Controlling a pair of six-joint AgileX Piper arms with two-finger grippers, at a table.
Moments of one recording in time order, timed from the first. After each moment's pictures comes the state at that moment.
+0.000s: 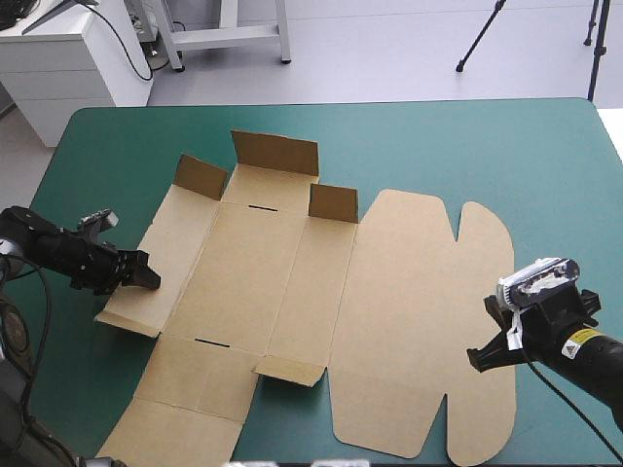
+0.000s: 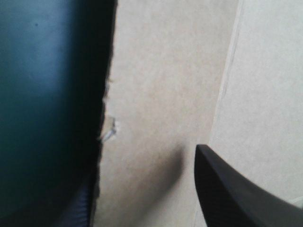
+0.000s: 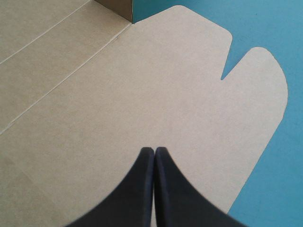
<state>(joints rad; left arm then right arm) 0.39 1.77 -1.15 -0.60 1.19 0.70 0.23 0.66 -0.75 0.20 0.83 -0.34</state>
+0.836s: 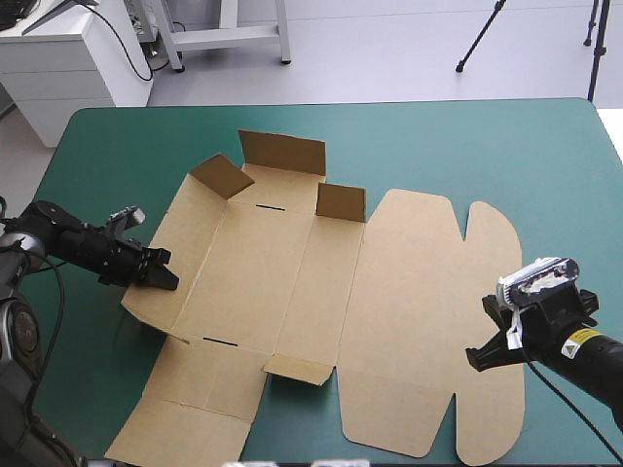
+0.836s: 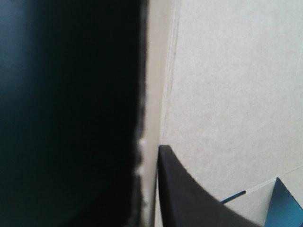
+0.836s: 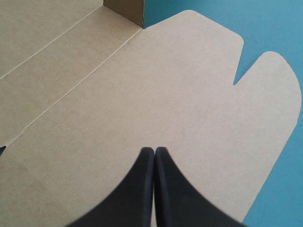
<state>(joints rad) 0.30 1.78 -1.14 -0.66 1.22 0.71 0.23 0.66 -0.75 0.22 0.82 -0.34</state>
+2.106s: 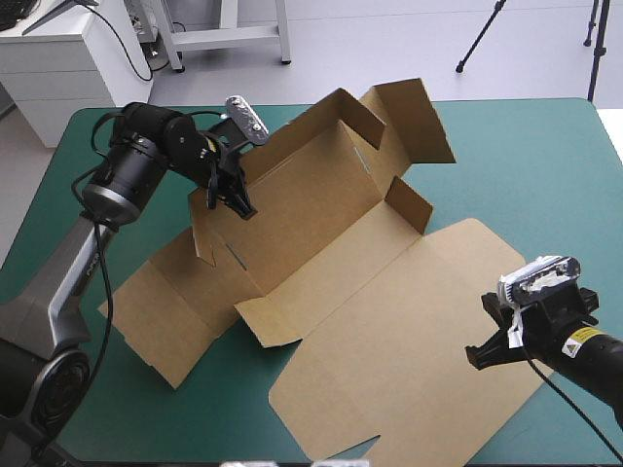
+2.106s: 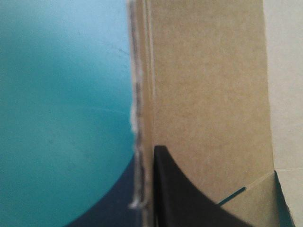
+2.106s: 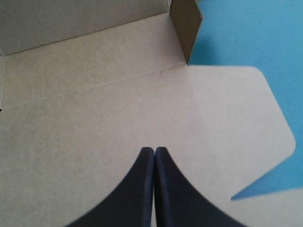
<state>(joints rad) -0.42 1.70 -1.80 -0.01 1.19 0.62 0.23 0.66 -0.77 0.23 0.82 -0.34</state>
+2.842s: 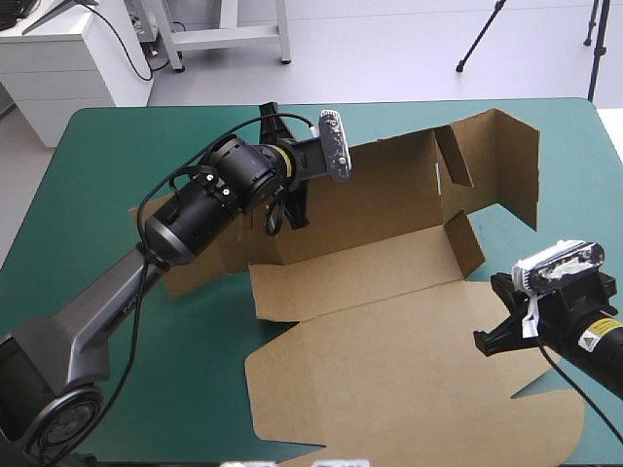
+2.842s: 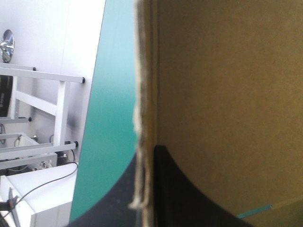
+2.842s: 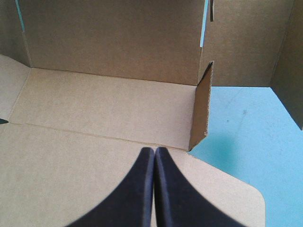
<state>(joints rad) -0.76 1.69 -1.80 0.38 0.96 0.63 0.23 0.66 -0.87 0.21 0.84 -0.30</state>
